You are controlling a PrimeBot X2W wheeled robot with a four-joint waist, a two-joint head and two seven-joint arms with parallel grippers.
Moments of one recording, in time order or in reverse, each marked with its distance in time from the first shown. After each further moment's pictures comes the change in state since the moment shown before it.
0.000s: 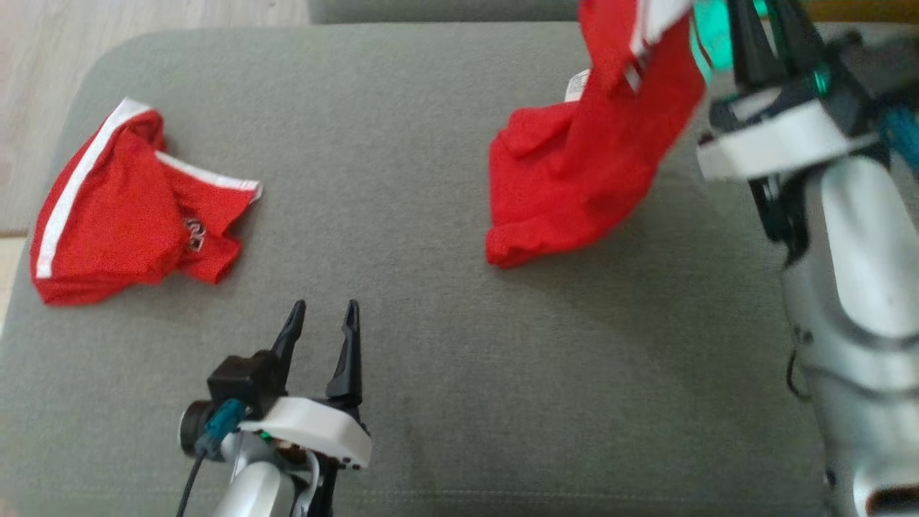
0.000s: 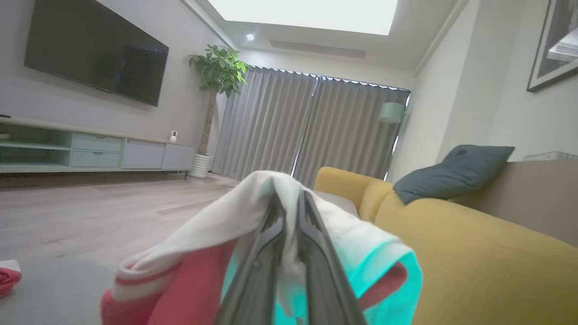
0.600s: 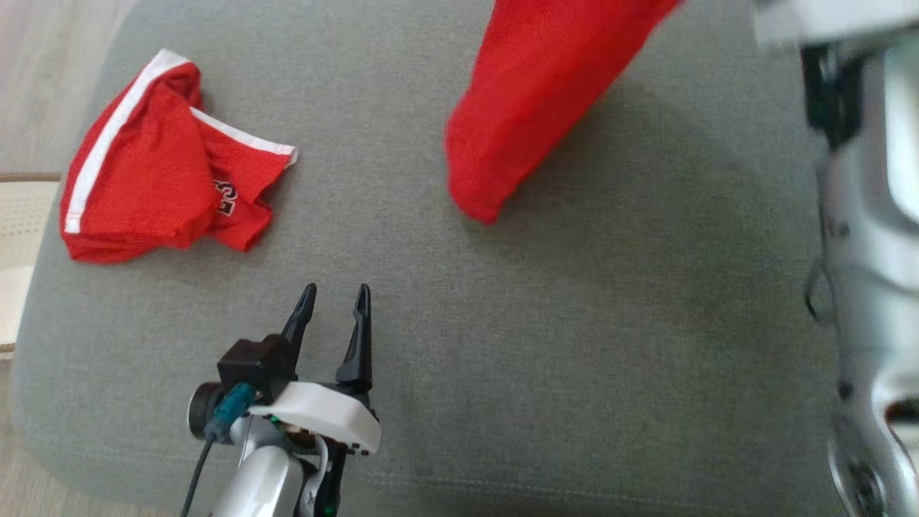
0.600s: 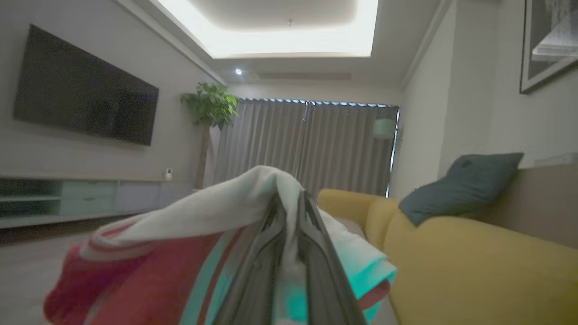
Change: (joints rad) left arm -0.044 0.000 -0.036 0.007 -0.012 0.009 0.000; right arm -0.265 0.030 -0.129 0.250 -0.013 0.000 -0.100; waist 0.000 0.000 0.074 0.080
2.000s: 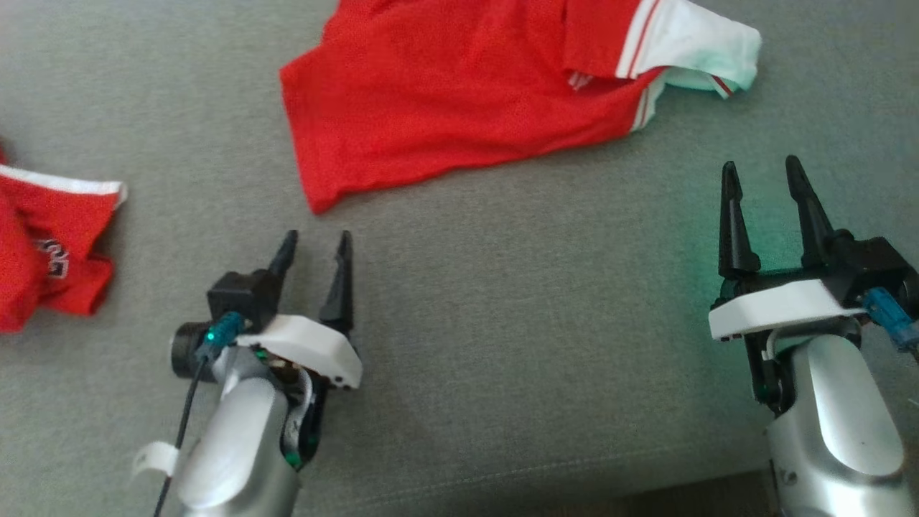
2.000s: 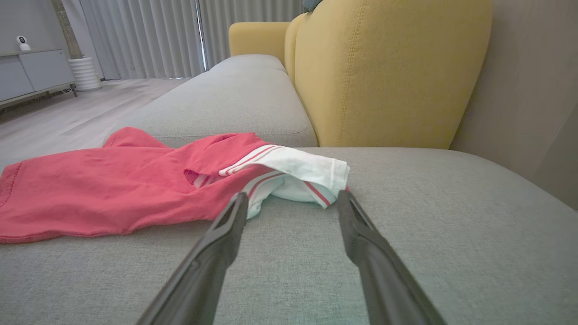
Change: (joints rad) left arm -0.195 -0.005 0.026 0.196 0.016 -0.026 0.000; right arm 0.624 0.076 -0.097 -0.139 0.050 0.000 0.002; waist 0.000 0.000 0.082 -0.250
